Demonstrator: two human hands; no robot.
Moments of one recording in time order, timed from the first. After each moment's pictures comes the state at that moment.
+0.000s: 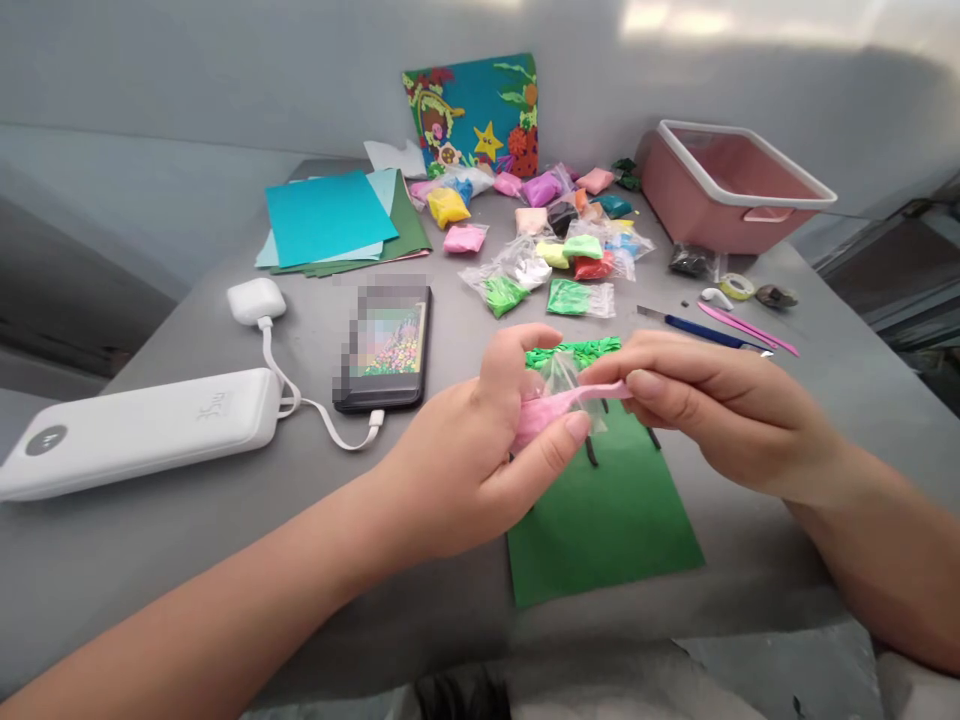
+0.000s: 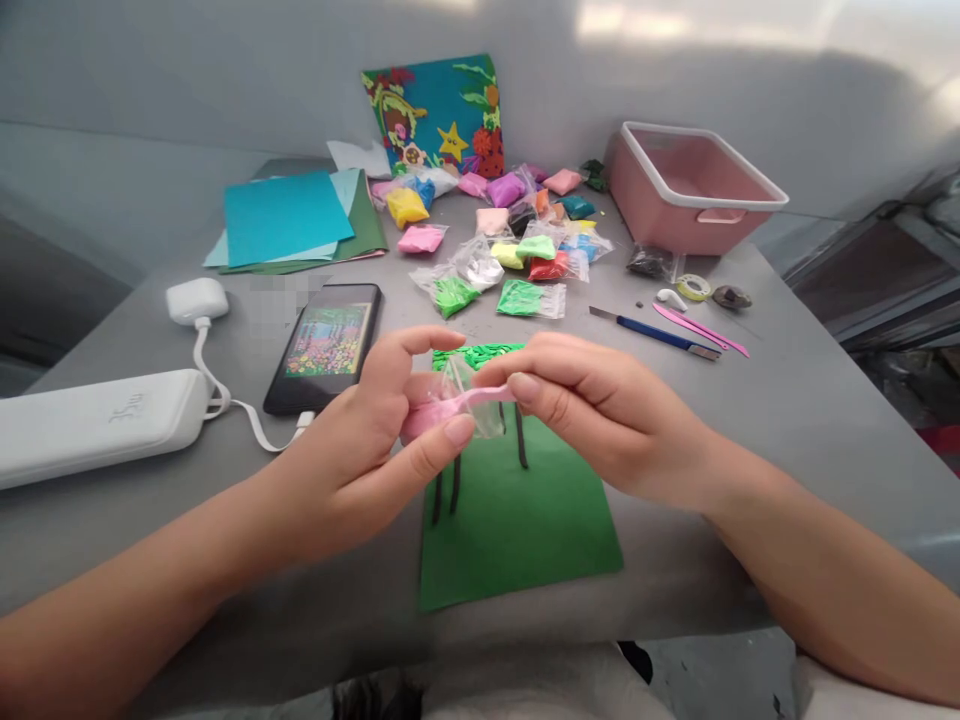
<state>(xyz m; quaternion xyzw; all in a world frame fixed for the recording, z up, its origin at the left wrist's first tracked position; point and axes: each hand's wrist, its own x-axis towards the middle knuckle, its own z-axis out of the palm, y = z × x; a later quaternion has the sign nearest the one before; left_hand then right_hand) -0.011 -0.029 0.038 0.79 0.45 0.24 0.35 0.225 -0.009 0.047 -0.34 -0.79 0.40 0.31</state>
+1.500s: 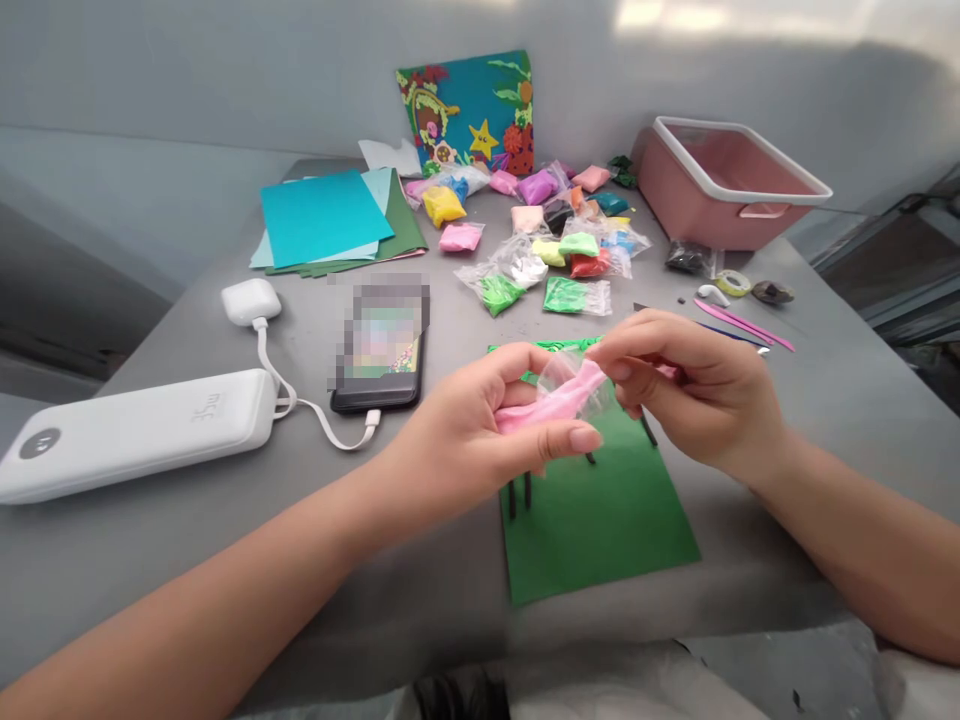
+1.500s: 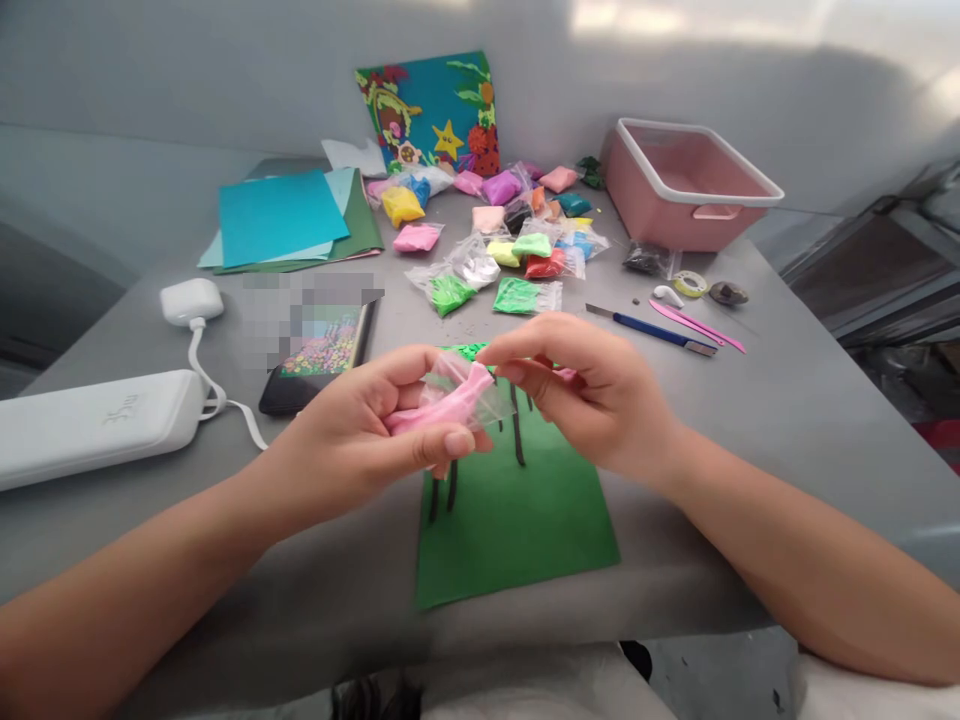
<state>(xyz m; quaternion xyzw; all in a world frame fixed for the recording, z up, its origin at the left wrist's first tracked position) -0.008 -0.019 0.033 0.56 0.38 0.30 0.67 0.216 0.001 0.027 -0.31 -0.78 0.32 0.44</state>
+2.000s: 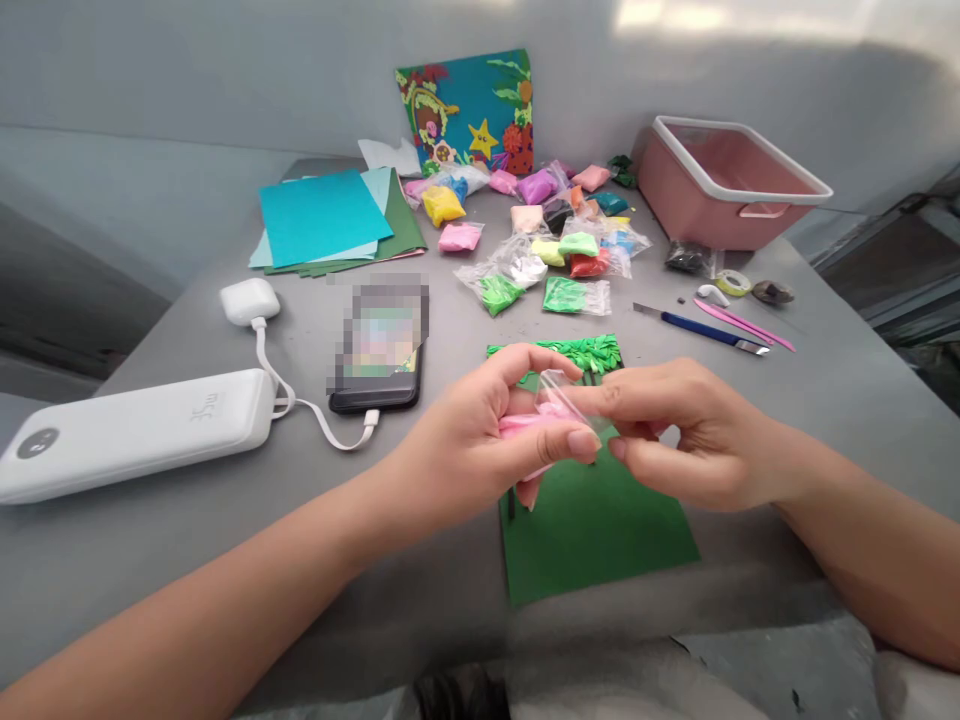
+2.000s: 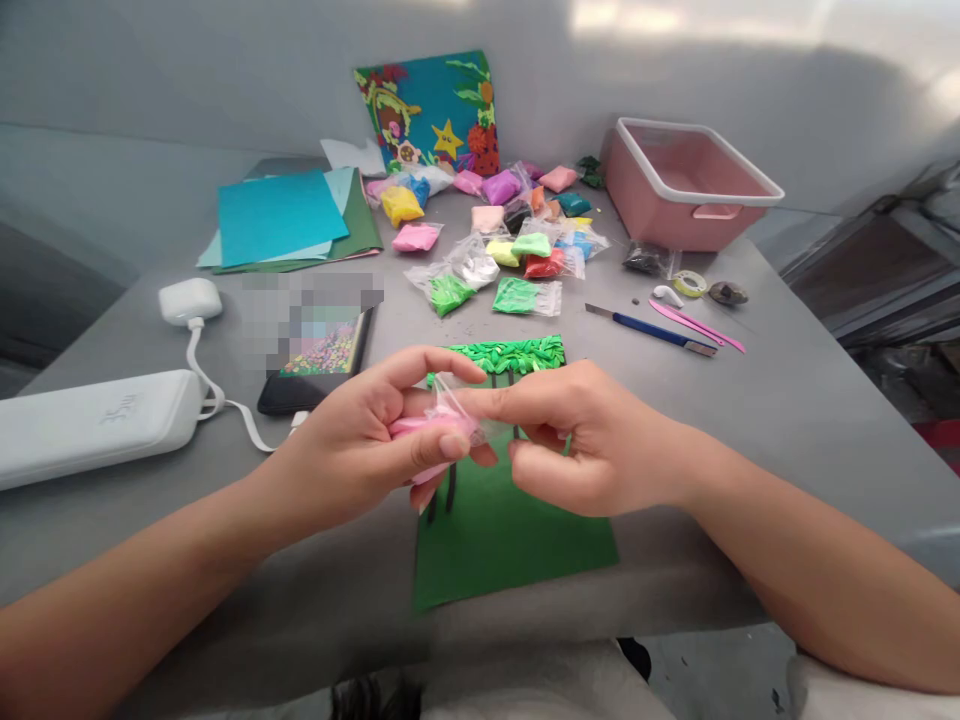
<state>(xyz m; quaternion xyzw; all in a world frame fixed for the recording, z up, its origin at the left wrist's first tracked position) -0.004 -0.021 0.035 0.53 0.37 0.29 0.70 0.220 -0.009 0.037 -0.26 -0.85 0.38 0.24</state>
